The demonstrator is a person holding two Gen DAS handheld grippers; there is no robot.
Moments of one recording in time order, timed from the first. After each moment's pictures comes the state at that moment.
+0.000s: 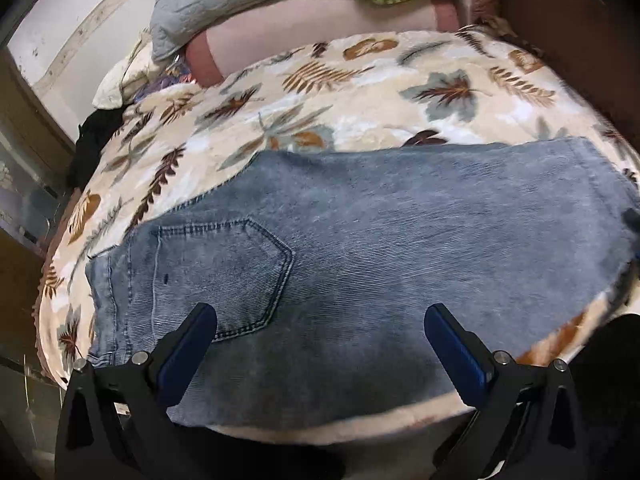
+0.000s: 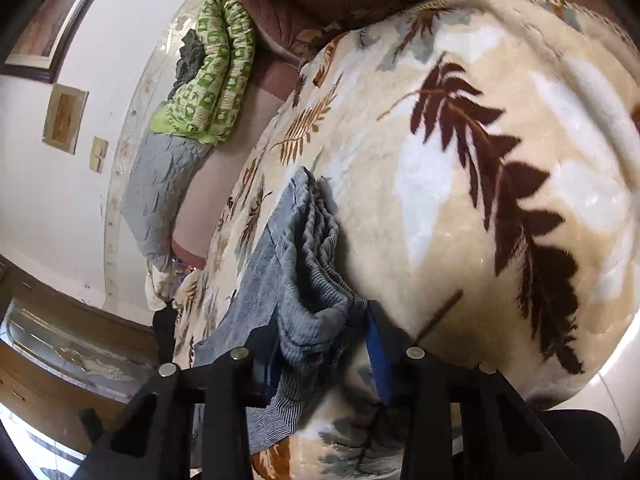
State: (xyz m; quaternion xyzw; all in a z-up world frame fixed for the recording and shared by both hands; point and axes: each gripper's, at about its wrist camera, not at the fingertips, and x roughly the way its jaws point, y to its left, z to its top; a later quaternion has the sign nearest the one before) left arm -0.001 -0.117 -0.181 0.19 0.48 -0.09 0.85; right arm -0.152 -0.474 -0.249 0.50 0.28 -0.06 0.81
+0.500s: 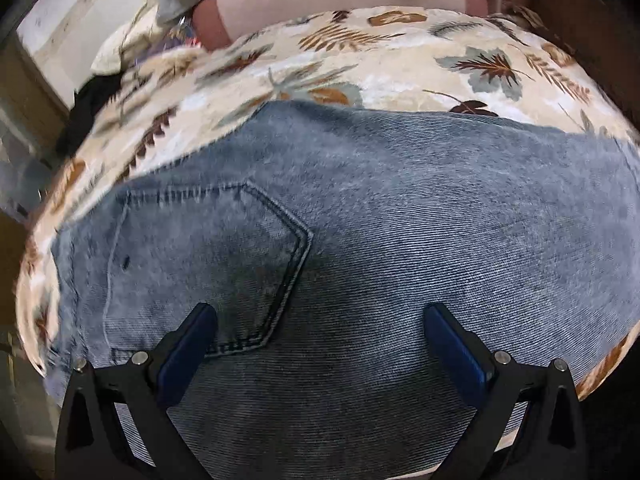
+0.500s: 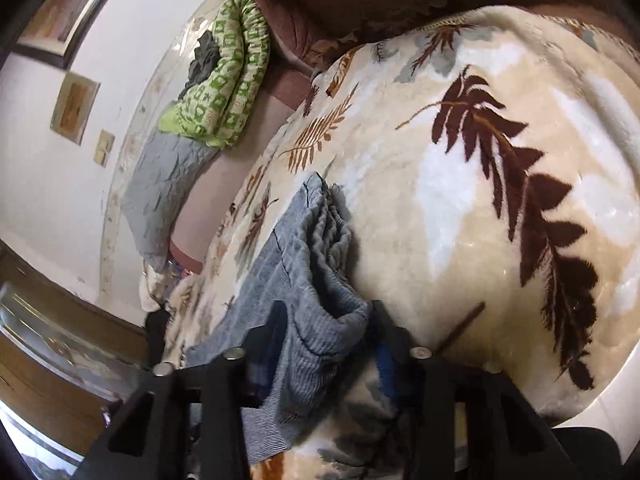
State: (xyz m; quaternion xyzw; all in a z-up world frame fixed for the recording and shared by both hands) left arm 0.029 -0.096 -0.228 0.15 0.51 -0.08 0.84; right arm -0.137 -0.459 -0.243 0.45 0.28 -0.08 0.84
